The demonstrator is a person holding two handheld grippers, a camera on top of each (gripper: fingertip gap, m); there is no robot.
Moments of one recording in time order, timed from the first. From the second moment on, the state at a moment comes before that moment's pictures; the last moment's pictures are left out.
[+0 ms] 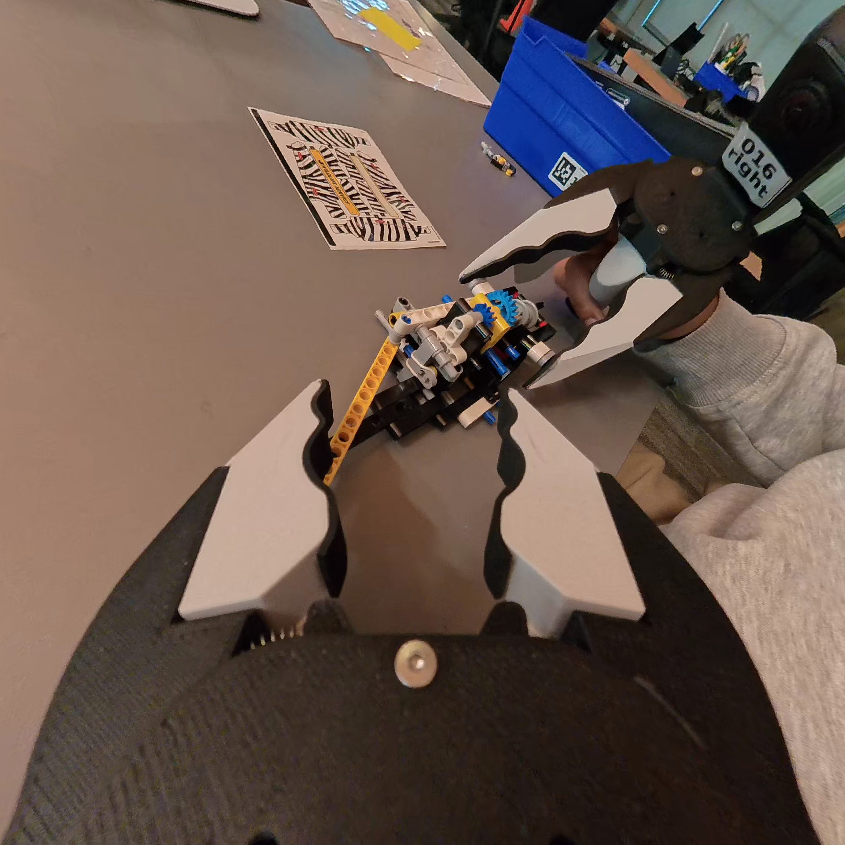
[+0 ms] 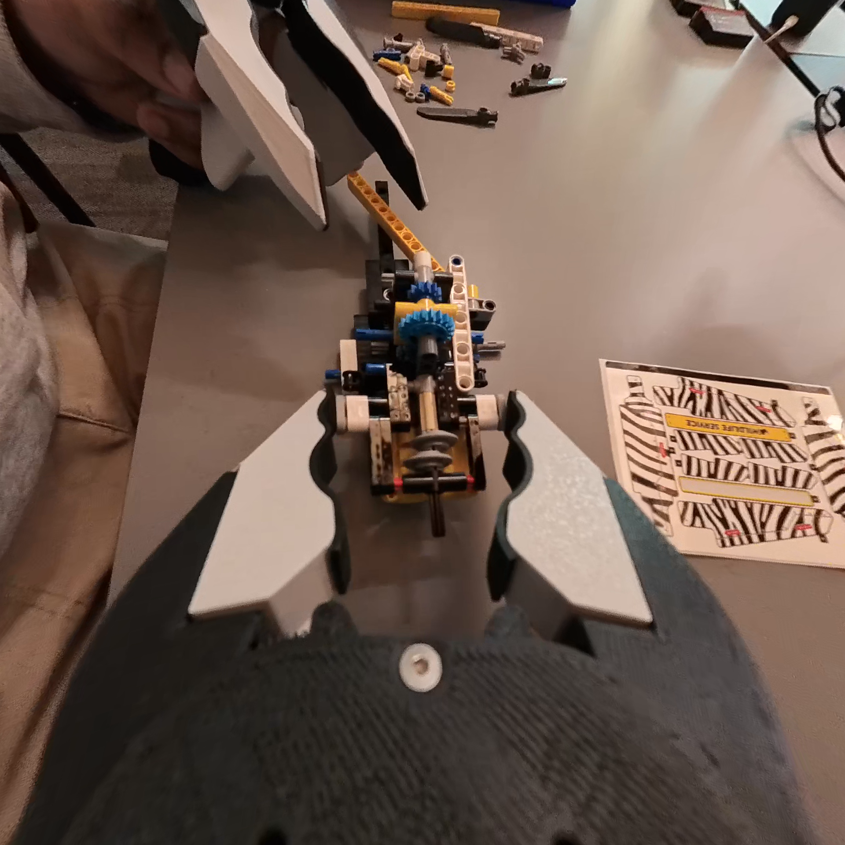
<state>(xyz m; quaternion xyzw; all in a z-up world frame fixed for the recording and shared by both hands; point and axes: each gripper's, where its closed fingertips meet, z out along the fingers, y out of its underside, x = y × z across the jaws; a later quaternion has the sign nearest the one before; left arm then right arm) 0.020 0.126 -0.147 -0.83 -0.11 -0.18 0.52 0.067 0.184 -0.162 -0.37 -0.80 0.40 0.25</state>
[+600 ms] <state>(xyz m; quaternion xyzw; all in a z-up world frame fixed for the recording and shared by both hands) 0.023 0.125 -0.149 -0.83 -0.11 -0.19 0.51 0.059 0.185 -0.153 -0.38 -0.78 0.41 0.30</state>
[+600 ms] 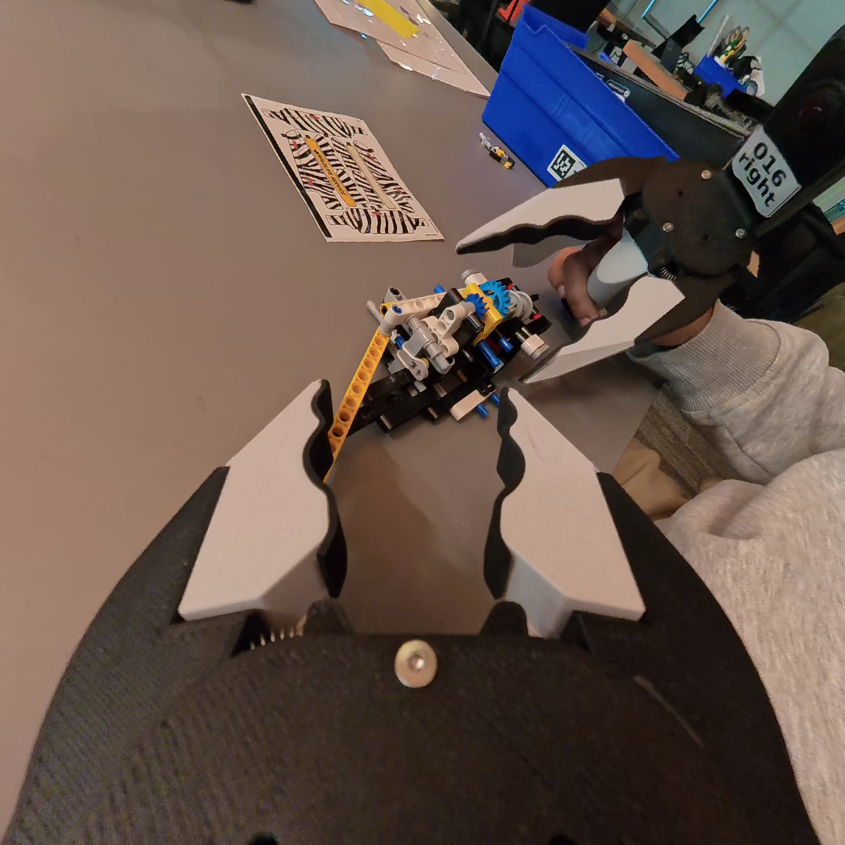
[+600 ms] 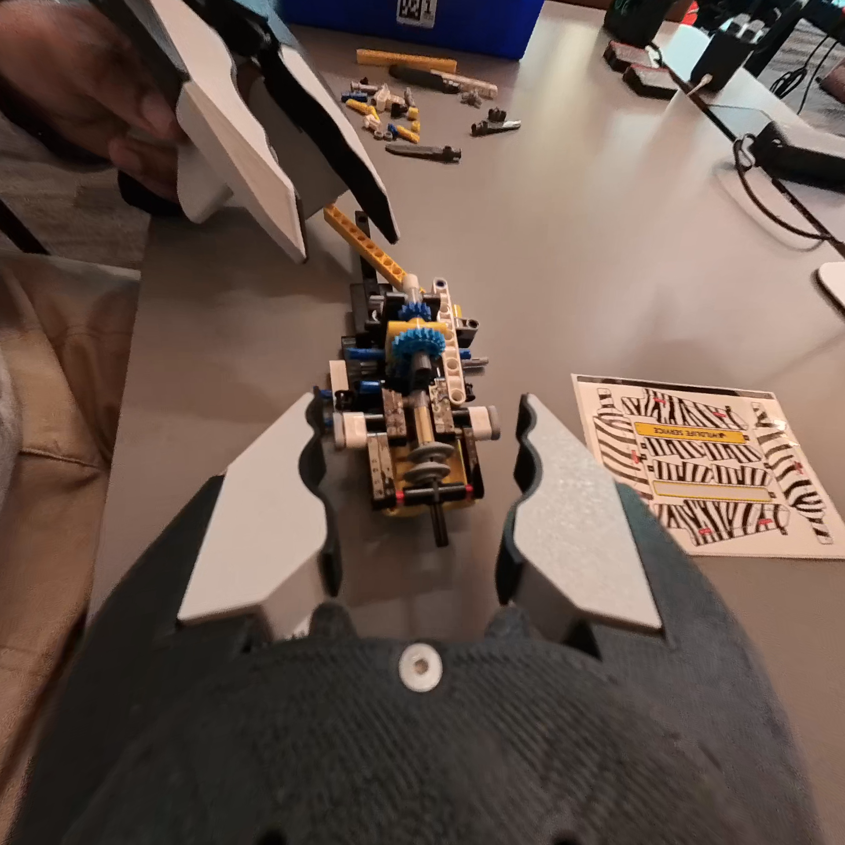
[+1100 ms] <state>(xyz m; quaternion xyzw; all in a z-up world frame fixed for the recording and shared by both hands) 0.015 0.121 -0.148 -0.83 -0.12 -0.17 0.51 0.051 0.184 -0.155 -0.40 -0.78 0.37 0.30</state>
